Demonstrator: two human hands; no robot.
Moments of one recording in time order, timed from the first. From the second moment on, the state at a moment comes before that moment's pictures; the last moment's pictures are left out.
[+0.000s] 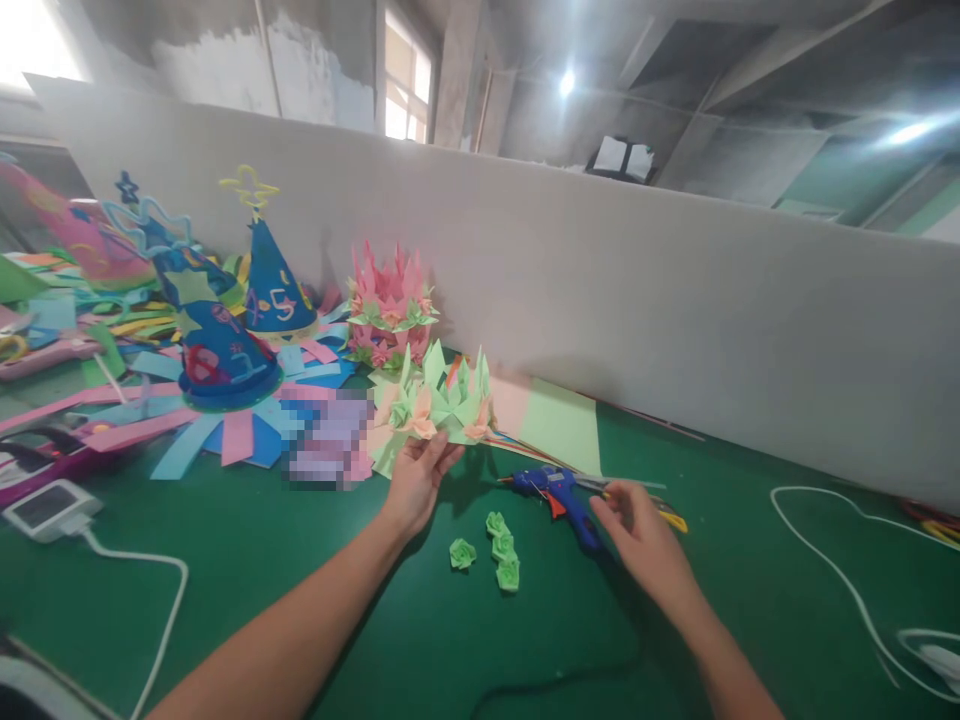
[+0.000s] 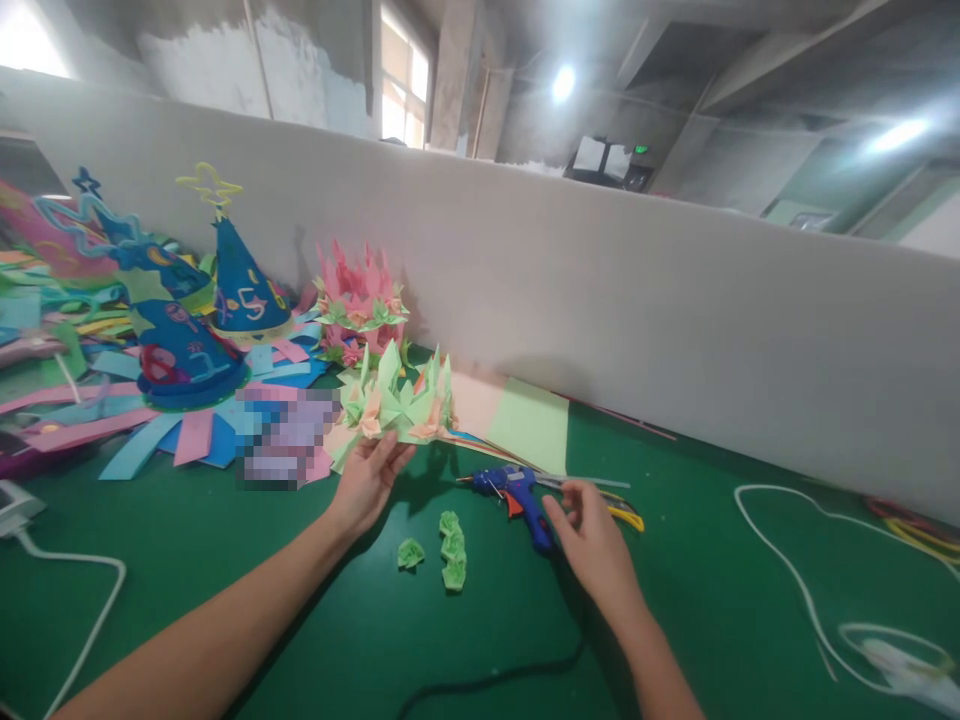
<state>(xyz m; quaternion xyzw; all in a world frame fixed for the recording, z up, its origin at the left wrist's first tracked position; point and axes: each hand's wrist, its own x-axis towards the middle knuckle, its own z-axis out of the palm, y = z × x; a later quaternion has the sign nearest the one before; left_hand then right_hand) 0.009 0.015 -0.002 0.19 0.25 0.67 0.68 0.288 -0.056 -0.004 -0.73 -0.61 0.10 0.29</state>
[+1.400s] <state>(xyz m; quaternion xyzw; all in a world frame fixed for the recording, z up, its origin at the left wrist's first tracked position) 0.014 0.015 -0.003 0.20 0.29 0.60 0.72 0.199 -0.055 0.047 -0.45 -0.44 0.62 0.48</state>
